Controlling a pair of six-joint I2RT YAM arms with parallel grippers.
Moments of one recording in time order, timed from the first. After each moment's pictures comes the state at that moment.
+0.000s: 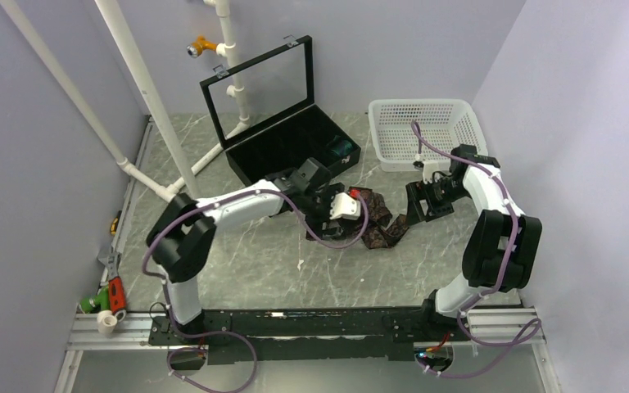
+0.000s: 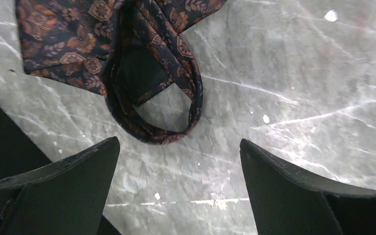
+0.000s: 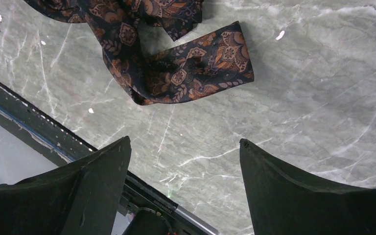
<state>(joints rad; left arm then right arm) -0.79 1.78 1.32 -0.47 0.48 0.77 -0.20 1.59 1.18 -1.07 -0.50 -0.52</state>
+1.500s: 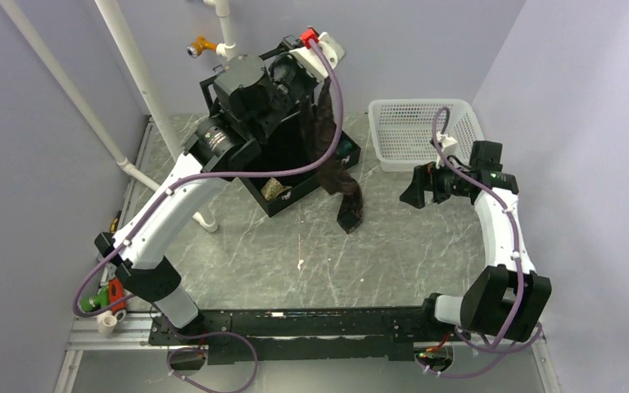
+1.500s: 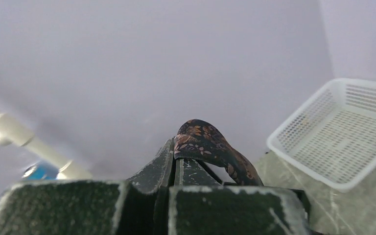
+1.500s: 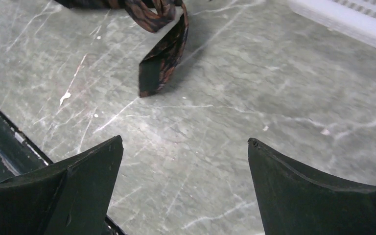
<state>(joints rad) -0.84 1.65 2.15 -0.29 -0.23 0.58 -0.24 1.27 1.11 -0.80 -0.76 -0.42</state>
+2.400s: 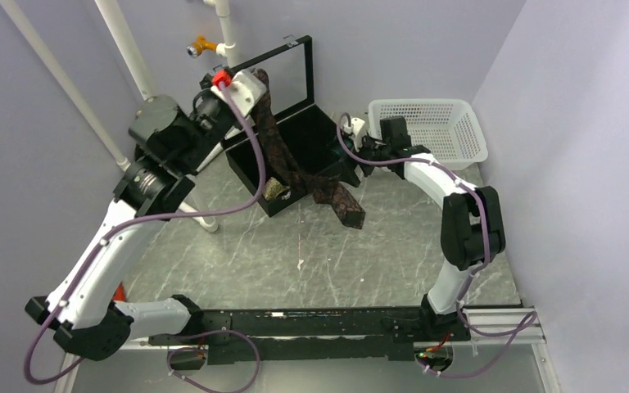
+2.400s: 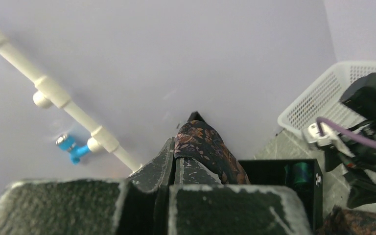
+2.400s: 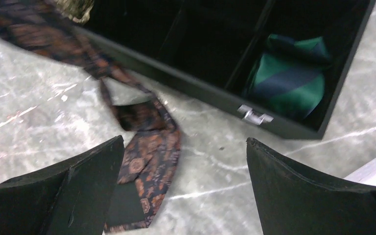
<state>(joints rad) -0.63 1.22 1.64 -0.18 -0.04 0.56 0.26 1.75 1.25 -0.25 -0.63 -0.50</state>
